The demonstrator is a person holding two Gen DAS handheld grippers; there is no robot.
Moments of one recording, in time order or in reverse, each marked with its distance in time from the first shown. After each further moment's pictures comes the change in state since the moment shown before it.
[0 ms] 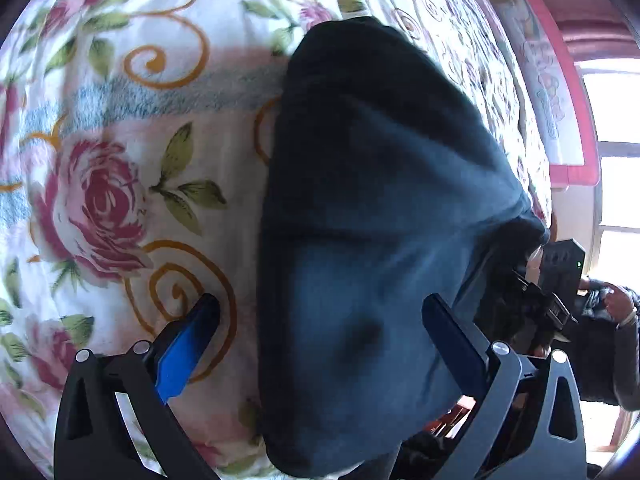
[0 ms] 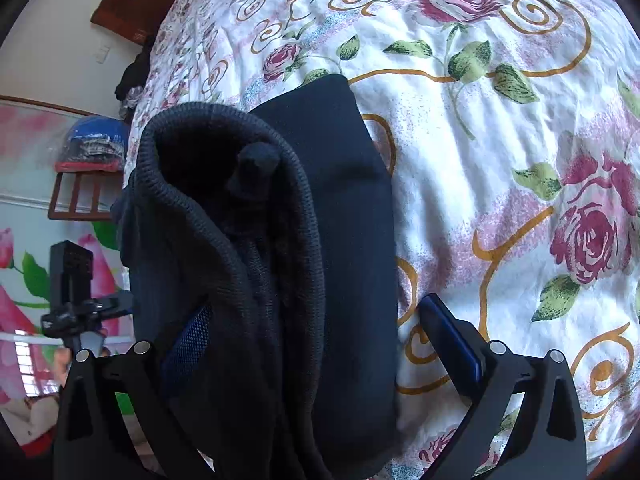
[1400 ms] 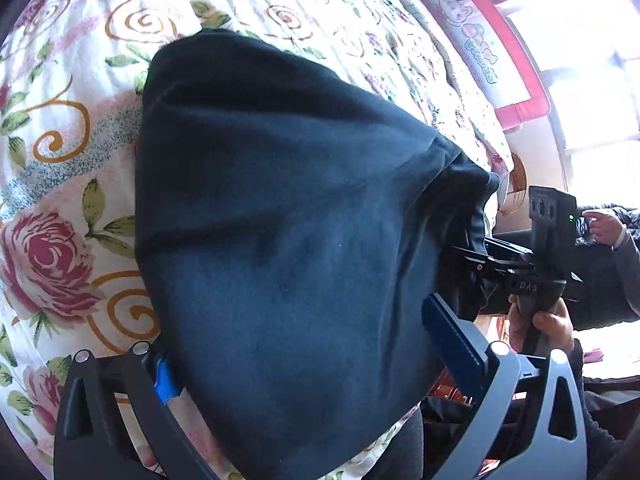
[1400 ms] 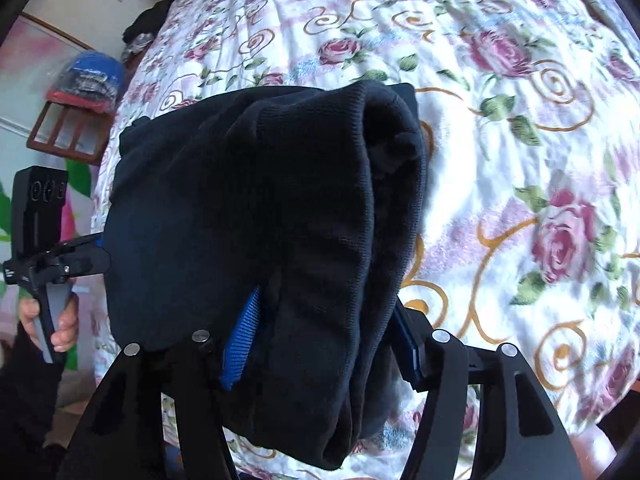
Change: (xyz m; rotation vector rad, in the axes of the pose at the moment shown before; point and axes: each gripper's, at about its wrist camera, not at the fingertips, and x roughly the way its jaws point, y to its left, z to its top) left arm 0.017 -0.069 -0.003 0.299 -0.025 -0.077; right arm -0.012 0.038 -0.014 -0.187 0.029 -0.131
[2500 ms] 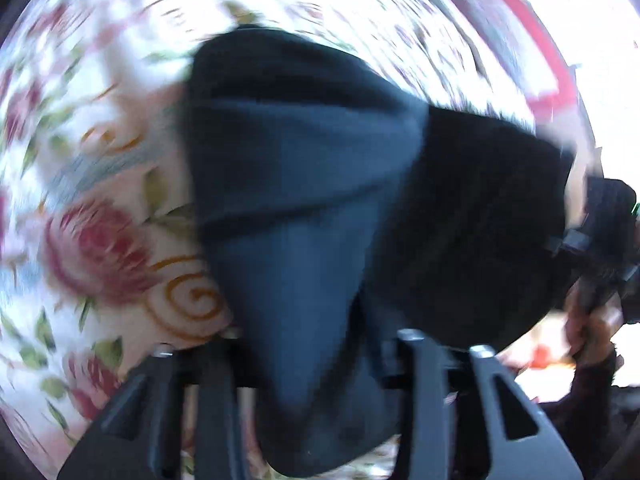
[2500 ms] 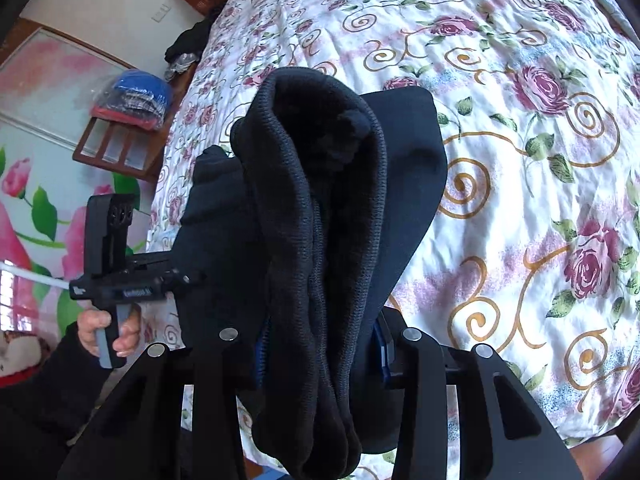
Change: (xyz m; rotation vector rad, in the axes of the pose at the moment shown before) left arm -0.027 0.022 -0.020 -0.040 0.006 0.106; right arm -0.033 0.021 0.000 -0.046 -0.060 0.142
